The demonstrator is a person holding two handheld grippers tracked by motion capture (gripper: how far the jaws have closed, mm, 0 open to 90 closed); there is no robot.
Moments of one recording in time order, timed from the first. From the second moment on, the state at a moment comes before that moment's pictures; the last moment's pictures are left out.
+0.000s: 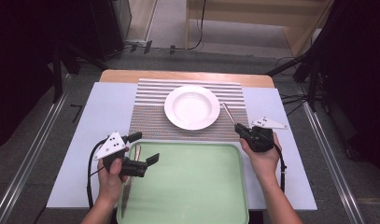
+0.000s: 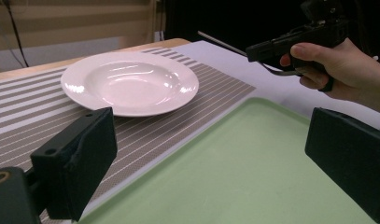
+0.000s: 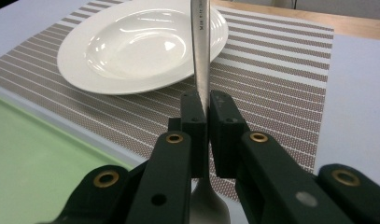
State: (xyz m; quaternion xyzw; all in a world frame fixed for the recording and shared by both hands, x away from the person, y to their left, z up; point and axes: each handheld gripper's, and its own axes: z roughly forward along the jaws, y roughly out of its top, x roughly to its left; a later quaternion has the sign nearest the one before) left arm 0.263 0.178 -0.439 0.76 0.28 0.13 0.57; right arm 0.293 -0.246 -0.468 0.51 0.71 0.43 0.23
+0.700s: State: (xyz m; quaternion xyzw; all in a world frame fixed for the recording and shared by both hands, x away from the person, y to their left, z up) left arm 0.271 0.125 -0.438 0.77 0.26 0.11 0.57; right arm 0.247 -0.246 -0.471 0.49 0.70 0.47 0.23
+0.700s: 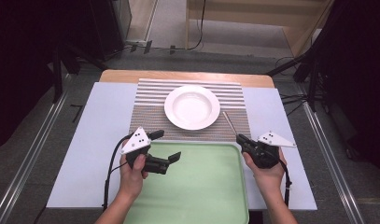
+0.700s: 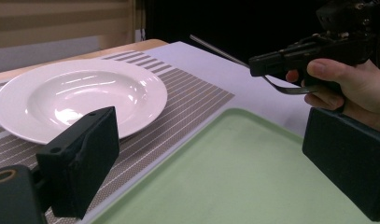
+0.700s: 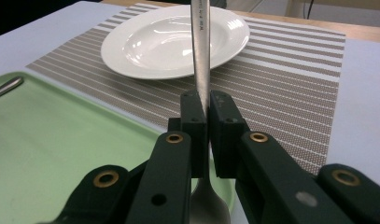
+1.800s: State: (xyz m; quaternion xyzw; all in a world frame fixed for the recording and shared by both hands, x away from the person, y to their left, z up) left arm 0.282 0.056 -0.435 0.77 0.25 0.04 0.58; right arm 0.209 -0.210 -0.464 0.41 0.71 0.52 0.22
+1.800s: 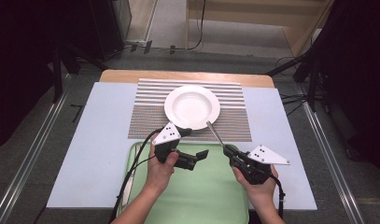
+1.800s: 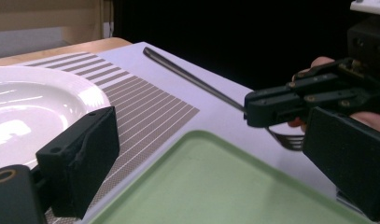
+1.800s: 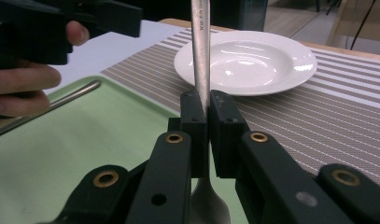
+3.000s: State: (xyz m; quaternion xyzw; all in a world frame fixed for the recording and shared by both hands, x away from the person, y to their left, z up) left arm 0.299 0.052 -0.442 0.73 0.29 -0.12 0.61; right arm 0.203 -0.183 -0.473 0.38 0.71 0.55 0.21
